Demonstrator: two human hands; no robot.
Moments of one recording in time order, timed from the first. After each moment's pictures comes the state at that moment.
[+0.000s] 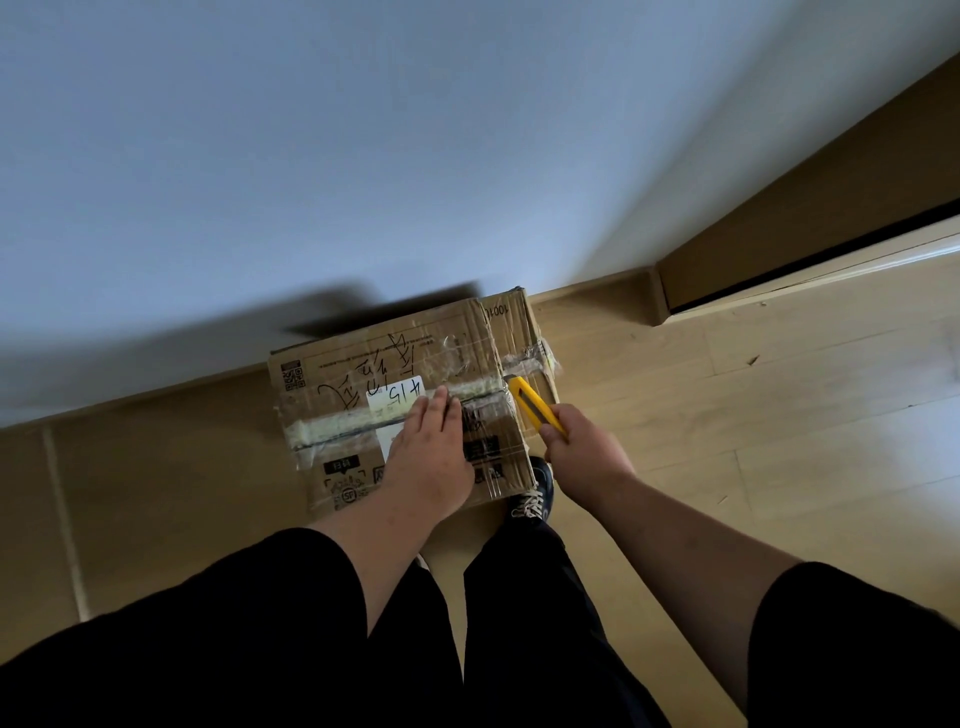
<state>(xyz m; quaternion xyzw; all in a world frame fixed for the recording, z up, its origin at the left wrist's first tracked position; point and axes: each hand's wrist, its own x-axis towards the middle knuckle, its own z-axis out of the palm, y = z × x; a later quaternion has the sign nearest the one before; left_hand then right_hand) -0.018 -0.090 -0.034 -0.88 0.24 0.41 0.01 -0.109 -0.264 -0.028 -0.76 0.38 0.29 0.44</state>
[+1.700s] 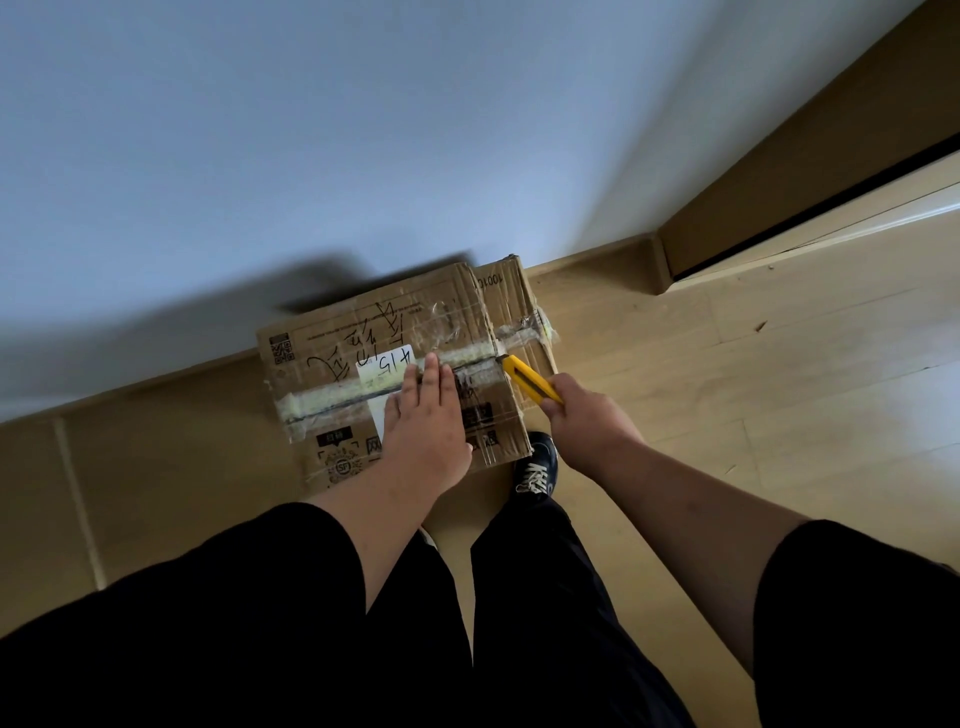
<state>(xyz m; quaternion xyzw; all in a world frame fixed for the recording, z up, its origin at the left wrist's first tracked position) -0.034 -0.098 -0.040 -0.87 0.23 0.42 0.10 -0.120 -0.272 -0.023 -0.82 0.32 0.32 0.36</state>
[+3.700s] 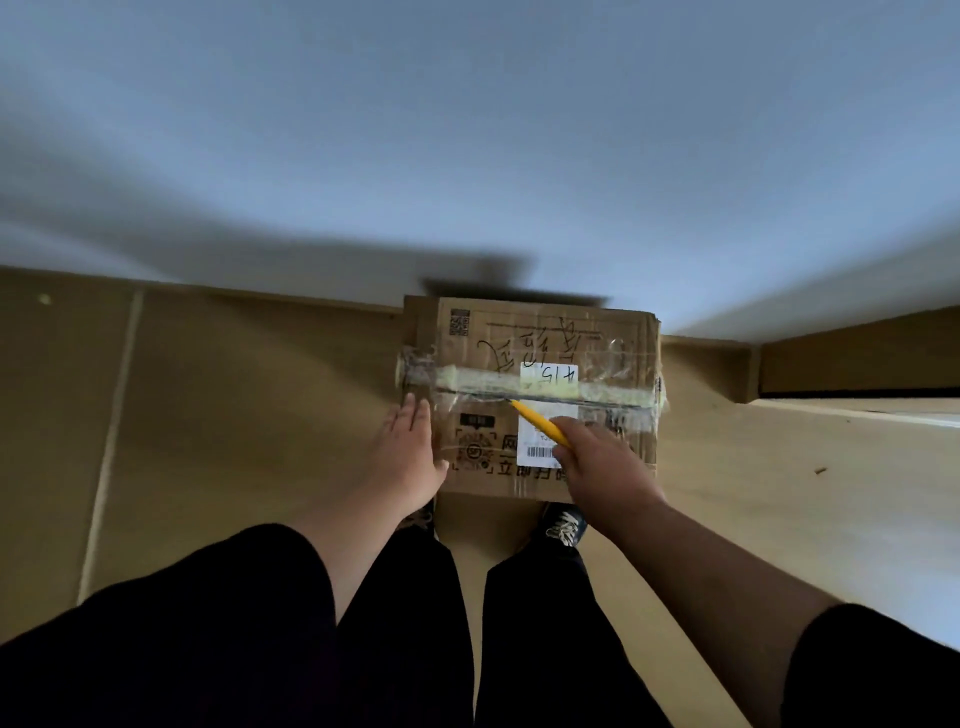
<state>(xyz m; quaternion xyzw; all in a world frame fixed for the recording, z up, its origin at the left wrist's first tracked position) -0.005 0.099 -0.034 -0.90 0.06 0.43 -0.04 -0.060 -0.138 -0.008 -0.90 0.10 0.33 0.27</state>
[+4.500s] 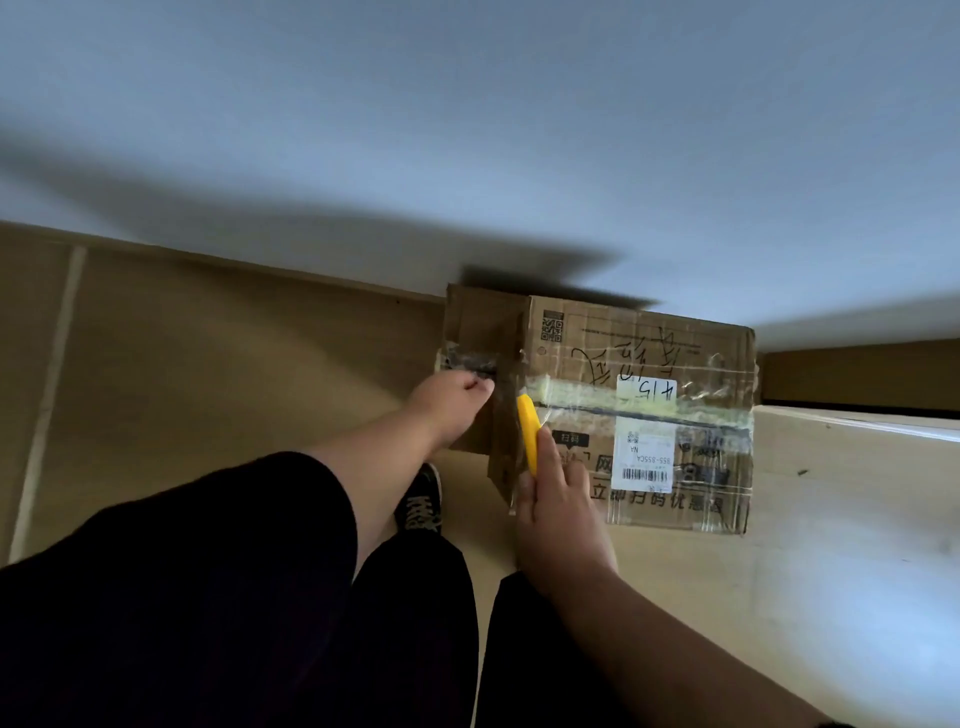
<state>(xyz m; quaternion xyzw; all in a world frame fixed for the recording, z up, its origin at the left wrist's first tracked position) 0.083 0.166 -0.087 -0.80 -0.08 0.46 -0.38 -0.040 0.051 0.001 -0.88 0.23 0.35 0.24</state>
